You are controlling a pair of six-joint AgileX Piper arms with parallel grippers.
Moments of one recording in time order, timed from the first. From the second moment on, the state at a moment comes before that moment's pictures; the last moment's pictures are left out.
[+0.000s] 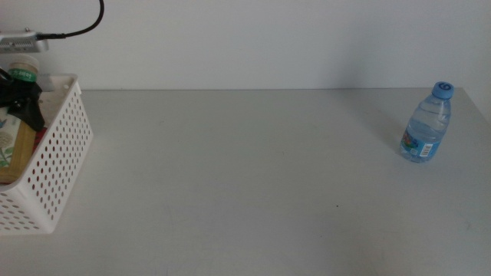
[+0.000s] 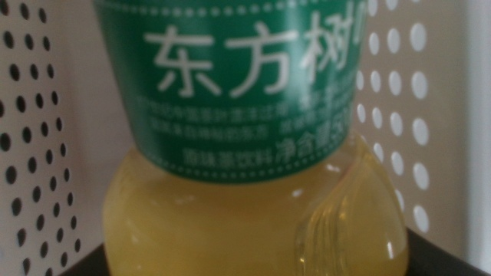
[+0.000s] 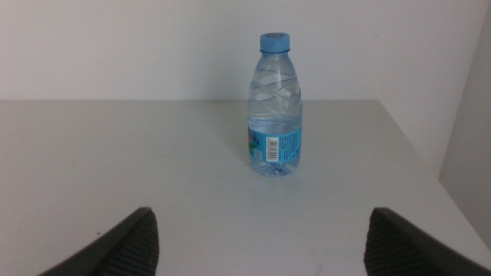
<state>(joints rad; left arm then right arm) 0.29 1.96 -1.78 -0.16 1.25 0.37 0.03 -0.01 0.03 -0.06 0.17 0.09</state>
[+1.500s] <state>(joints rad) -0.18 0.97 -1.12 -0.30 0.81 0.39 0.03 -0.01 0.03 -0.06 0.17 0.09</state>
